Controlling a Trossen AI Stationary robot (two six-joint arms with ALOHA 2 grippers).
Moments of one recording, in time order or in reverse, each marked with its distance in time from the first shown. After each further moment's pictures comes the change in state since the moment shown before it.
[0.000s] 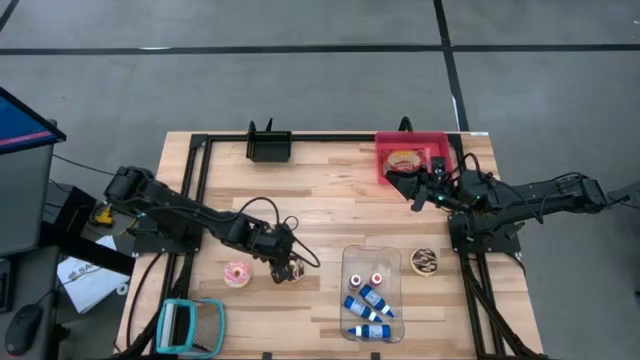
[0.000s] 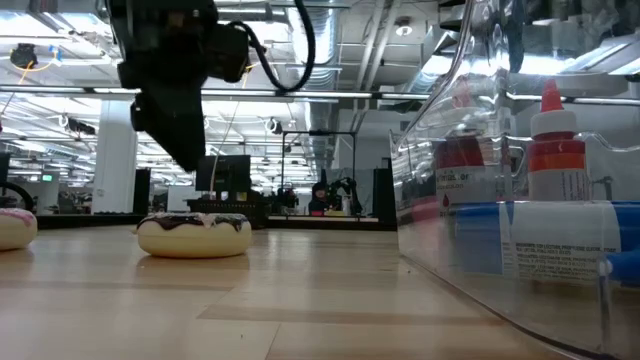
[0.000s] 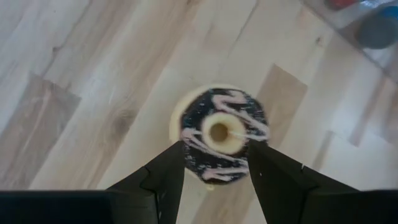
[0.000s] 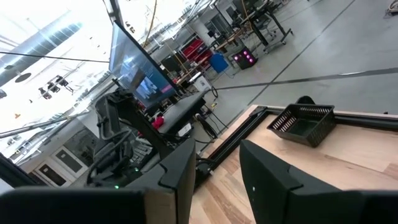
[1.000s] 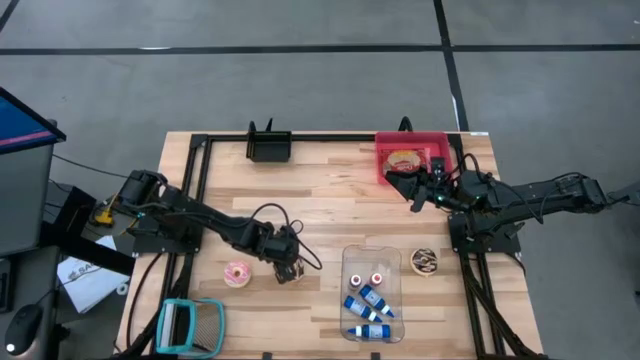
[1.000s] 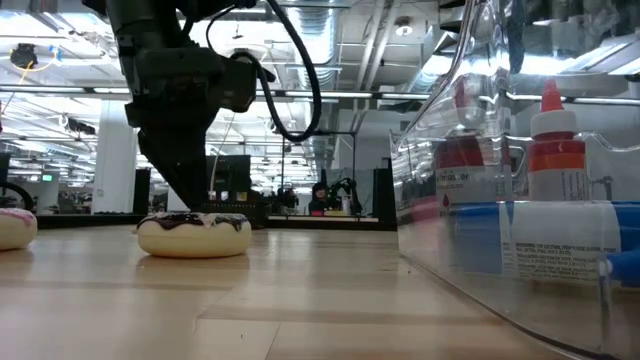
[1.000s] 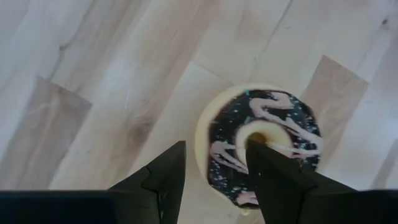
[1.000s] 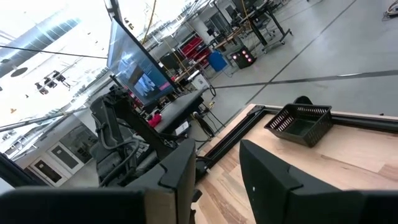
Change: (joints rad) left arm 0.018 0.110 0.000 0.020 -0.049 0.041; right arm 0.000 0.000 0.000 -0.010 -0.001 -0.018
